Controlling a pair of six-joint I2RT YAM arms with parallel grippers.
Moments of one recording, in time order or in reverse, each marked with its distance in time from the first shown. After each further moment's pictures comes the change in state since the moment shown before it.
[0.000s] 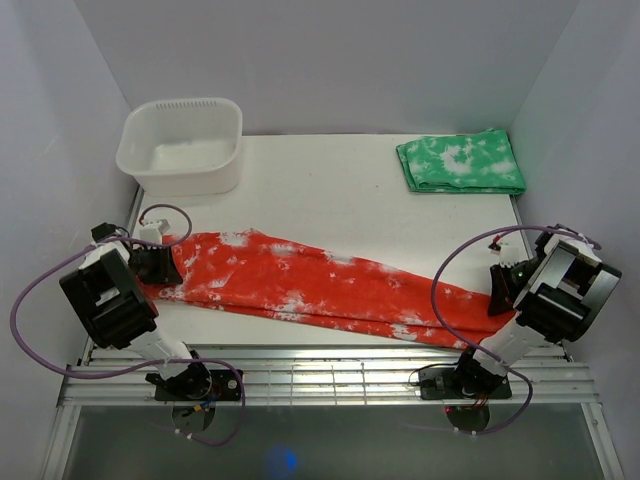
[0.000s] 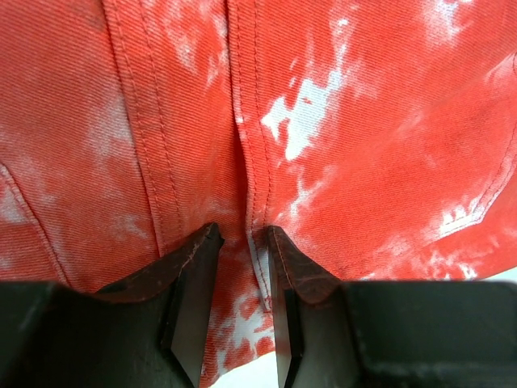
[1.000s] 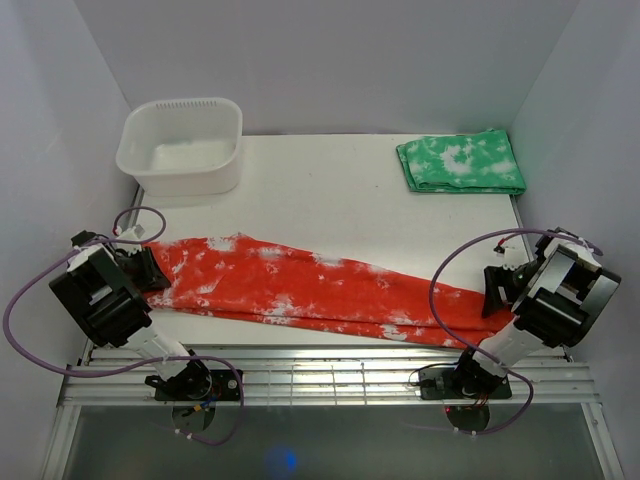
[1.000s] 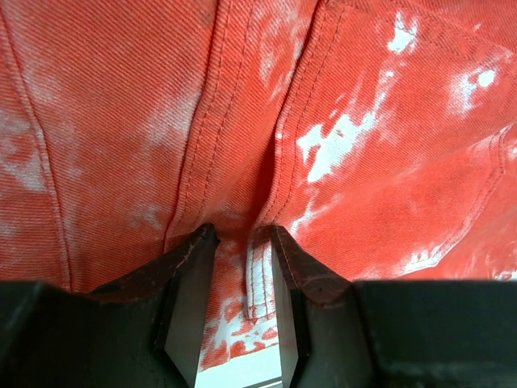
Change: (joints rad) left arm 0.123 0.037 0.048 -0.042 -0.031 -0.196; right arm 0.000 -0.027 -0.016 0.055 0.068 0.129
